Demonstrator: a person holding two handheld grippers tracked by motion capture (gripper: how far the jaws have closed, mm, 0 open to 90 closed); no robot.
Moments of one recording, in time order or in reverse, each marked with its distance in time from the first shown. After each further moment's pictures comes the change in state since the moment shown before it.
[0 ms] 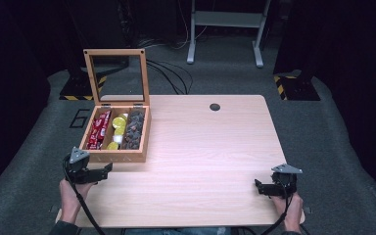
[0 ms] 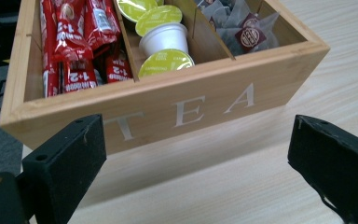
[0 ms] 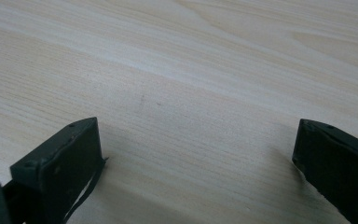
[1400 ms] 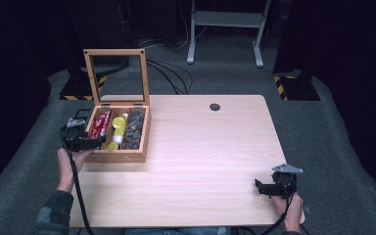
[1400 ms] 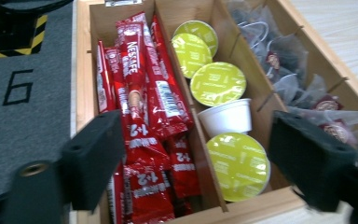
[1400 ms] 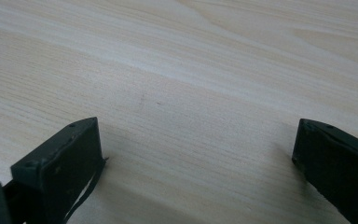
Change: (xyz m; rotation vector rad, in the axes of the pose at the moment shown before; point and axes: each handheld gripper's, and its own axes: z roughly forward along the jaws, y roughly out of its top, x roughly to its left) left arm 0.054 0.068 0.042 0.046 0.042 -0.075; right arm -0.001 0.000 0.001 0.003 0.012 0.018
